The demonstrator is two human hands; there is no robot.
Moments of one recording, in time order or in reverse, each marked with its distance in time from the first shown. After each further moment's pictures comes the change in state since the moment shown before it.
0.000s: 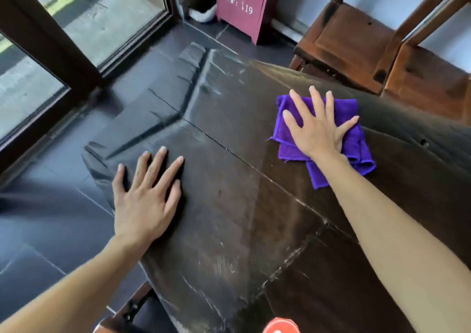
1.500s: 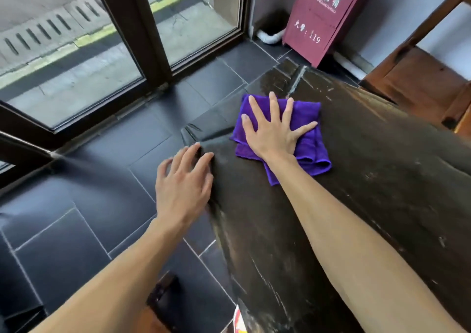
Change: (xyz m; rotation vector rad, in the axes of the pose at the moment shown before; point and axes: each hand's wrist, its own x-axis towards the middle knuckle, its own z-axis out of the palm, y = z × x) left_hand -0.032 -0.073 -0.020 -0.134 0.190 -0.193; right_hand -0.052 -0.266 0.039 0.009 -0.055 -0.262
